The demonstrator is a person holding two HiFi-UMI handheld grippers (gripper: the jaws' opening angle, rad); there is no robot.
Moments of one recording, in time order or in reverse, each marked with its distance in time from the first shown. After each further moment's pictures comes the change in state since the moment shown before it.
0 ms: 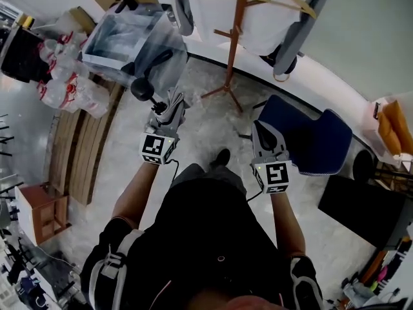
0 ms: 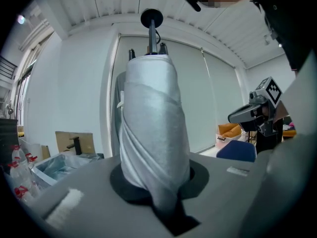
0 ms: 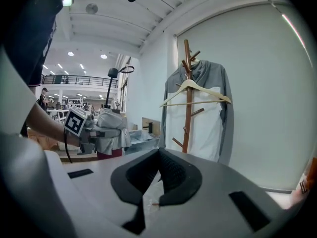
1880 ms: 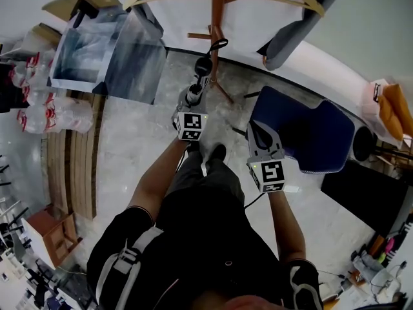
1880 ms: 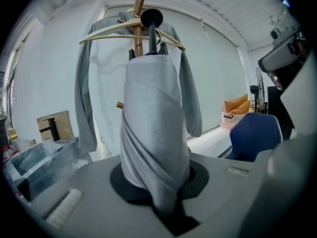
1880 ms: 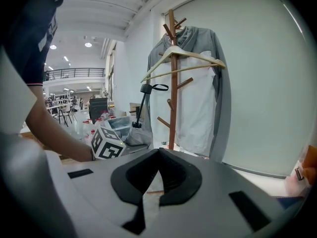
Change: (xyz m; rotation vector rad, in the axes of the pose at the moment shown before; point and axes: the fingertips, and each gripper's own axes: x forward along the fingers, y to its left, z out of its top) left arm 0.239 -0.034 -0.134 0.057 0.171 -0.031; right arm 0.086 -0.063 -0.073 0.079 0.183 -0.083
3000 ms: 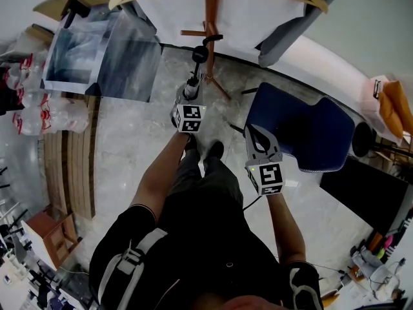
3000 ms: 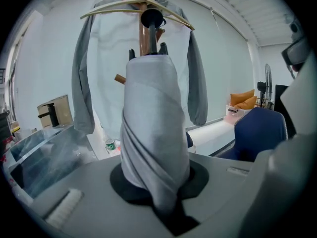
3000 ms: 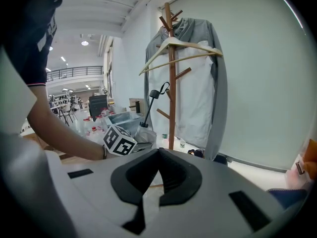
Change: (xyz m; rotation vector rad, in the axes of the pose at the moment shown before) left arm 0.039 0.001 -0.046 -0.050 0.126 0.016; right arm 0.004 -0.003 -0.030 0.030 0.057 0.011
